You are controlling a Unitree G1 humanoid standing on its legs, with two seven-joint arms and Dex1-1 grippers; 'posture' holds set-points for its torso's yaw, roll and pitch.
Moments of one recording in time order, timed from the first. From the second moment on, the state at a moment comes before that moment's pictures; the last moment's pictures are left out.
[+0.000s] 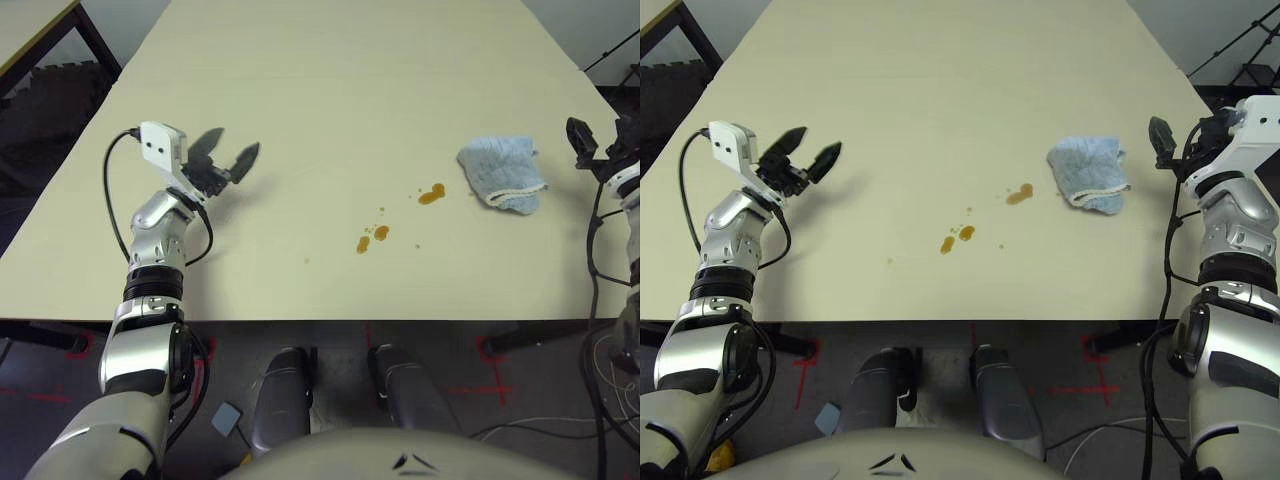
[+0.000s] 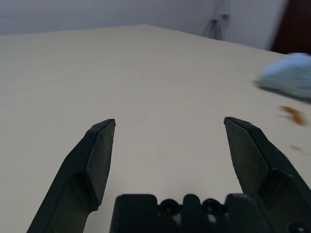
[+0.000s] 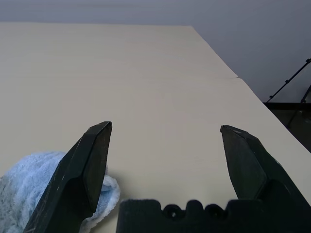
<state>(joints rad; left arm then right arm) -0.57 0.46 0.16 0.52 -0.45 0.05 -1.09 -0.73 -0.70 -0.41 0.98 0.33 -0.10 0.56</state>
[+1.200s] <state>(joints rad) -0.46 0.50 0.12 0.29 -0.51 0.26 -1.18 -0.86 -0.68 -0.16 0.94 0.21 0.53 0.72</state>
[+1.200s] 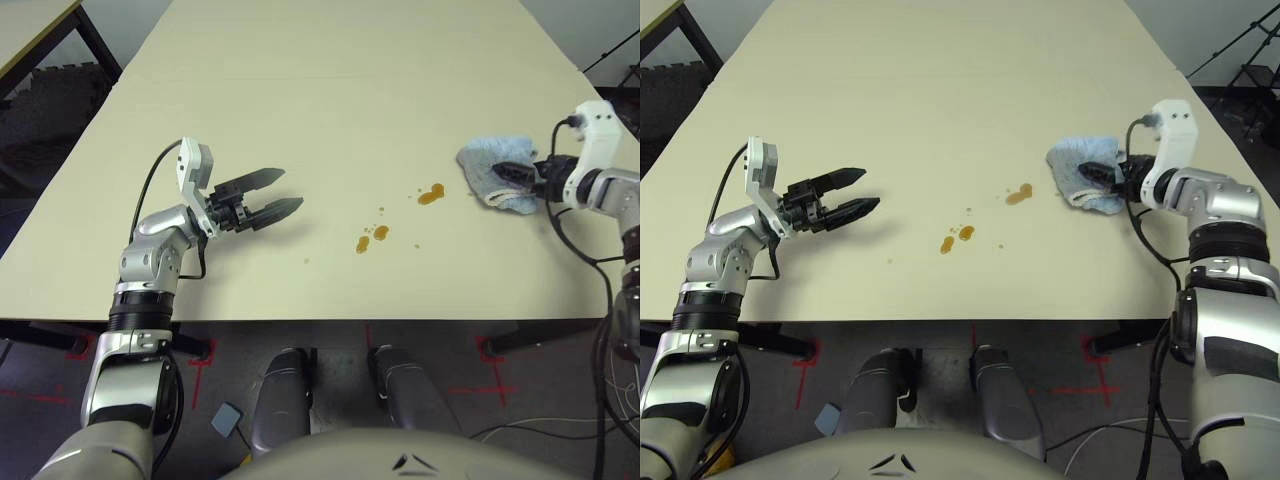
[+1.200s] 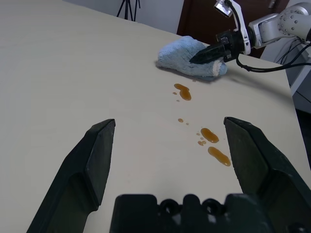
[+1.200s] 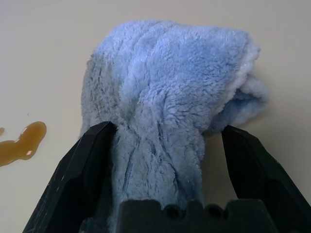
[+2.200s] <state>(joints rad) -0.49 0.50 0.10 0.31 -0.49 0.24 -1.18 -0.89 -0.64 -0.26 0.94 0.29 0.65 0.75</state>
